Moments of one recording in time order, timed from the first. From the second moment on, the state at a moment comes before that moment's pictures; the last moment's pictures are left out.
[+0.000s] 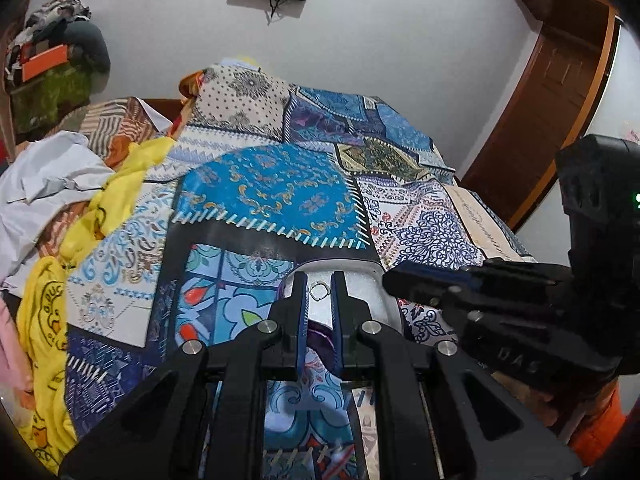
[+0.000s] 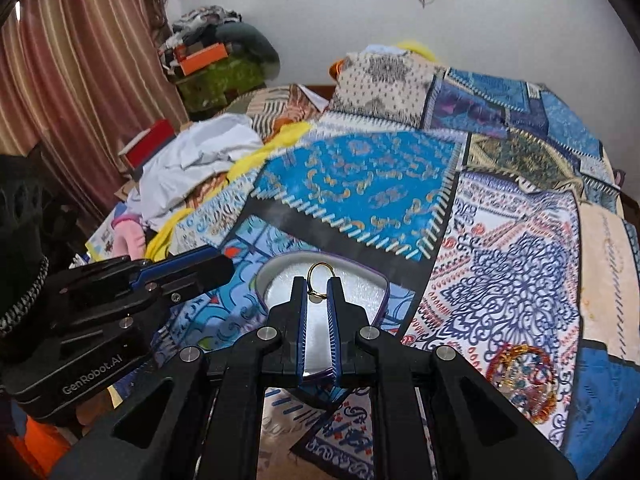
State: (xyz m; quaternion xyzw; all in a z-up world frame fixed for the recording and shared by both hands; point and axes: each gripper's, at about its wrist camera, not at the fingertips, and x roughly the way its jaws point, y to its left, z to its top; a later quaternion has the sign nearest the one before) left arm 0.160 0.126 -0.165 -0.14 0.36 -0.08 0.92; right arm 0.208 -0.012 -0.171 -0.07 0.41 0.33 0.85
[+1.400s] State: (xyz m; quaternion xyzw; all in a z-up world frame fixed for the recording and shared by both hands) left arm 0.136 0.097 -0.110 -0.09 0.33 -0.05 0.94; right arm 0.187 -0.050 -0.137 -0.07 0.38 0.31 0.87
